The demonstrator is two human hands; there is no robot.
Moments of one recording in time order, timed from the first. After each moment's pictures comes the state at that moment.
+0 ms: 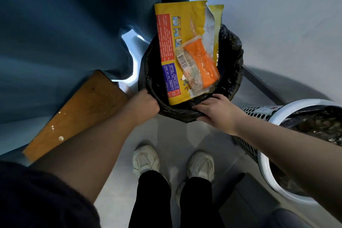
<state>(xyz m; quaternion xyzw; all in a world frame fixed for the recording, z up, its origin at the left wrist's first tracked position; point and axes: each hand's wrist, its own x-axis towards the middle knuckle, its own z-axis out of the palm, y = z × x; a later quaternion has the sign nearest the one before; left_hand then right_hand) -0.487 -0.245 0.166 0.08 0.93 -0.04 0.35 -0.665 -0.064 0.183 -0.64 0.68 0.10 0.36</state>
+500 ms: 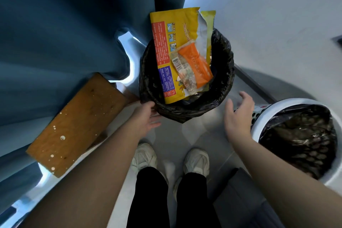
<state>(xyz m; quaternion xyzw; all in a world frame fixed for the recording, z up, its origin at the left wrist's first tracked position) -0.497 -0.203 0.182 -0.67 0.22 0.70 0.11 -0.650 -0.028 0.204 -0.02 0.92 -0.31 0.26</state>
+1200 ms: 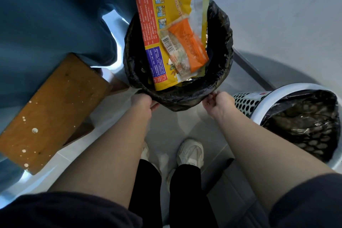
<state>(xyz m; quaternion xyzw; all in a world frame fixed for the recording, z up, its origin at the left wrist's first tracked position) -0.523 -0.179 0.131 -0.73 0.17 0.66 -0.02 -0.661 -0.055 0.141 0.49 0.59 -0.53 0.35</state>
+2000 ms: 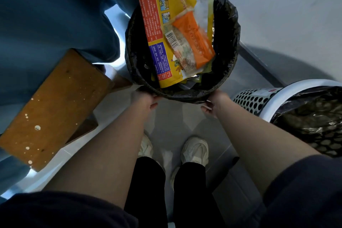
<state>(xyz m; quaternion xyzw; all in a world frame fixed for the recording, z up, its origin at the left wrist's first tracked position) -0.512 -0.186 0.120 -0.71 0.29 0.63 0.07 -0.653 -0.056 0.110 0.36 0.73 -0.30 0.50</state>
